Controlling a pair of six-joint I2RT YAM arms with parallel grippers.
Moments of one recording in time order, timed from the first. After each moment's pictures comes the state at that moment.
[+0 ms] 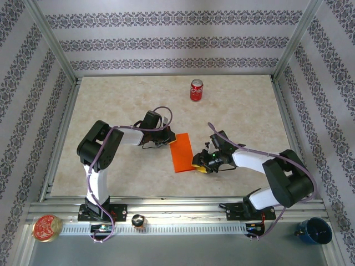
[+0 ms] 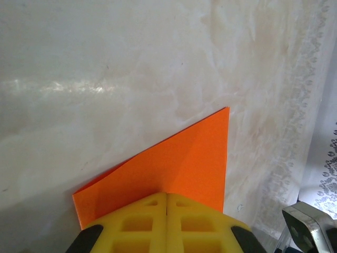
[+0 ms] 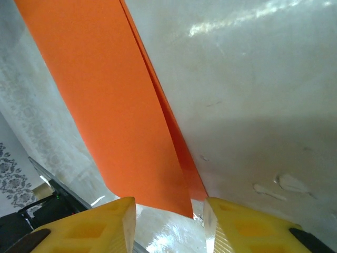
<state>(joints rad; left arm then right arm) -0.46 1.97 0.99 0.12 0.57 -0.86 0.47 1.45 0.53 -0.20 -0.65 0.93</state>
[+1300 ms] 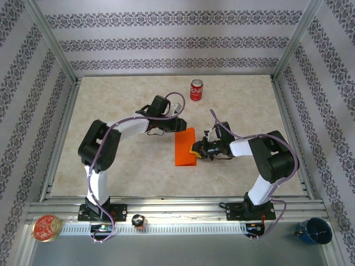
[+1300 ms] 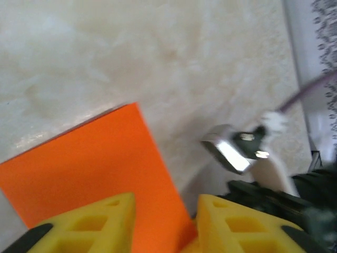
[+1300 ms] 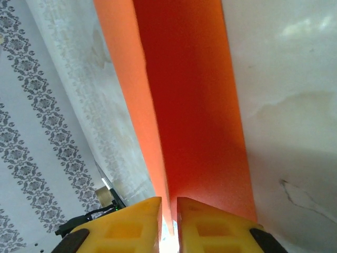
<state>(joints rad) -0.51 1.90 1.28 -0.19 0.58 -0.48 0.33 1.72 0.61 0.18 -0.87 0.96</state>
